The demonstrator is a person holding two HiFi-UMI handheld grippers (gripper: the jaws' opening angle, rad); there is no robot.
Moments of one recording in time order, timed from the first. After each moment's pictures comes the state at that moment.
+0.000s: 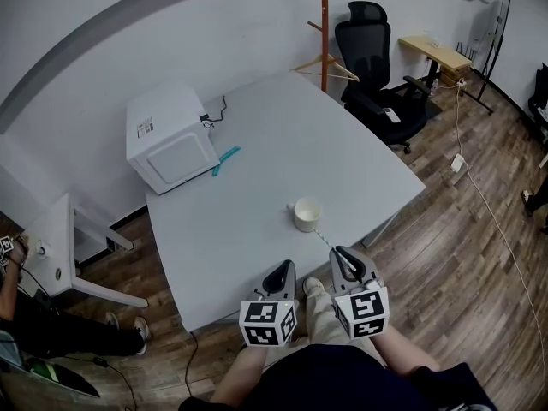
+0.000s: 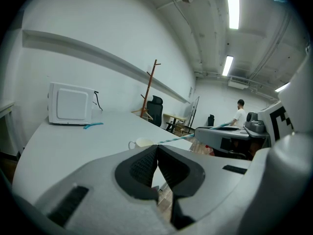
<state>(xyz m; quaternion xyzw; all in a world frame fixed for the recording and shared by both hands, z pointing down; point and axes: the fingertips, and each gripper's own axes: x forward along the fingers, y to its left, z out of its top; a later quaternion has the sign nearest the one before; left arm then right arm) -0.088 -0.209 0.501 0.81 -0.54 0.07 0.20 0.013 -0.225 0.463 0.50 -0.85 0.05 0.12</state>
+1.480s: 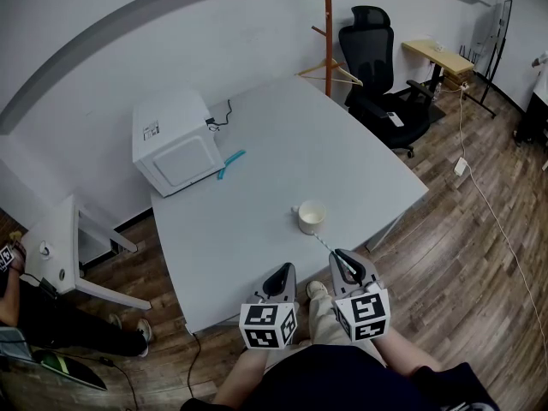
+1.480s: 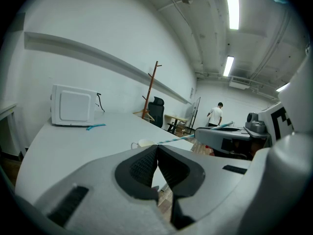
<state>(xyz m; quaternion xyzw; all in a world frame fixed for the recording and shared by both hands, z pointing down) -0.101 -0.207 0.496 0.81 -0.55 0.07 0.19 -0.001 -0.222 0.459 0.49 -0.86 0.05 0.11</state>
